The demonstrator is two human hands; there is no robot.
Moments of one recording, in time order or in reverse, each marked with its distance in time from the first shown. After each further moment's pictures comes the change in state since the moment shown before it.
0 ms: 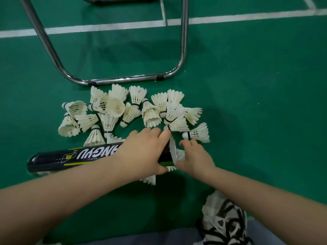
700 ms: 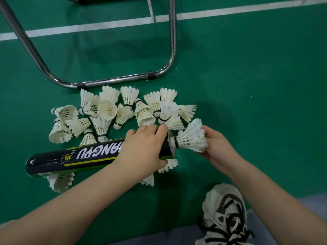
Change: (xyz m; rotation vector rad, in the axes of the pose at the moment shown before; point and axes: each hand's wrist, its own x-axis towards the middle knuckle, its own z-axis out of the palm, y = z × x) left_hand 0.016 0.009 0.013 -0.042 0.110 -0.071; right_hand -0.023 0.019 -0.053 1.378 0.021 0.087
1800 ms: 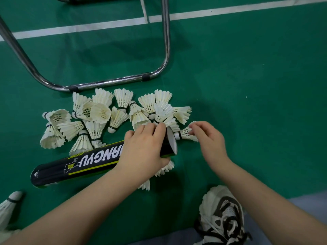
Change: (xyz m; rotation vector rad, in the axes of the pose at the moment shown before) left_hand 0.009 0.002 0.014 -0.037 0.128 -0.043; right_hand 0.014 0.010 0.000 -0.325 0.298 -0.382
